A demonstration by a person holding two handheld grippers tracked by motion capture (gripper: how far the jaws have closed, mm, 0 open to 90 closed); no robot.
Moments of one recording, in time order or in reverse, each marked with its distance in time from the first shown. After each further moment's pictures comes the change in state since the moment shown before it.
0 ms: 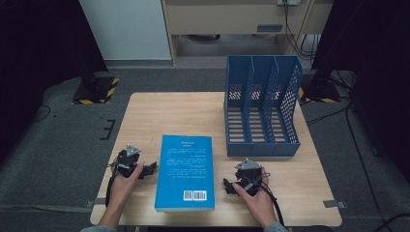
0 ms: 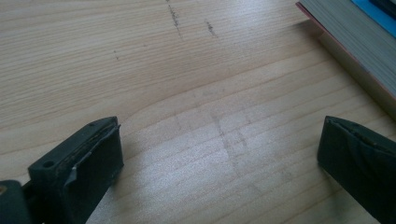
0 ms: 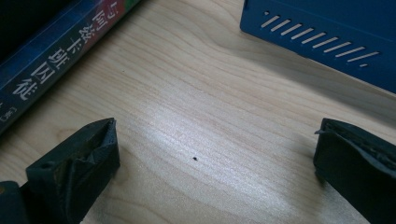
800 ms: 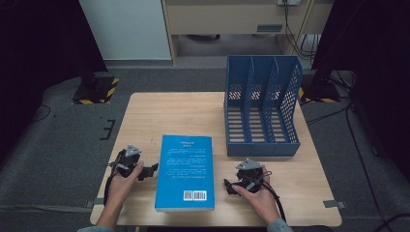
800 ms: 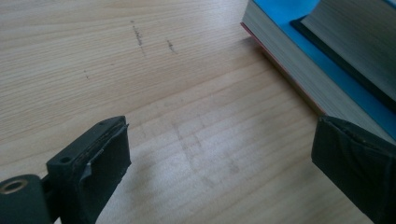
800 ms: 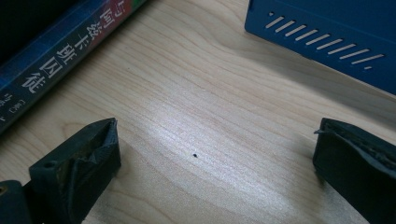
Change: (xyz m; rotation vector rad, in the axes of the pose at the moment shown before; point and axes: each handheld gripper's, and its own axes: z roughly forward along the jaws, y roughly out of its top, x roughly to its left) left arm -0.011 0.009 -0.023 -0.025 -0.101 0.040; right arm -0.004 -0.001 -0.001 -0.007 0.031 -0.008
